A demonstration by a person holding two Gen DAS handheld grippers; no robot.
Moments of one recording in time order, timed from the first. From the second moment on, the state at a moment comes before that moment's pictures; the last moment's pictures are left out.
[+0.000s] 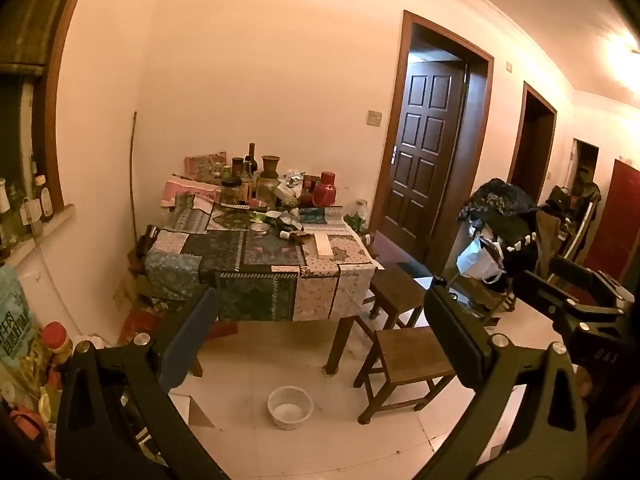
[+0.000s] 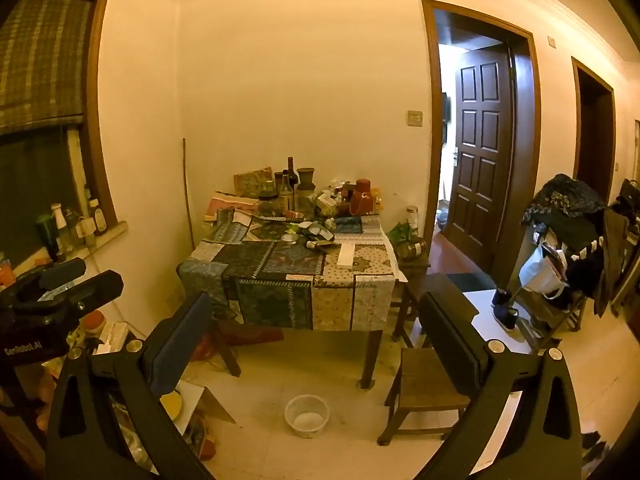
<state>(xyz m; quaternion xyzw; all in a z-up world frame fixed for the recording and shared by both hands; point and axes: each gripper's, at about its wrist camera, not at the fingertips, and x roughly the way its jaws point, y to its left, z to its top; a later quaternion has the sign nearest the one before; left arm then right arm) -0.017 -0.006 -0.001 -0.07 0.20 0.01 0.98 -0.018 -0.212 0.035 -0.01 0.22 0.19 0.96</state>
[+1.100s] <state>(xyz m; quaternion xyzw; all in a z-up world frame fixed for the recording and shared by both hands) -0.020 -0.014 -0.005 -0.07 0.20 0.00 0.98 -0.025 -0.212 0.035 -0.01 0.22 0.20 0.95</state>
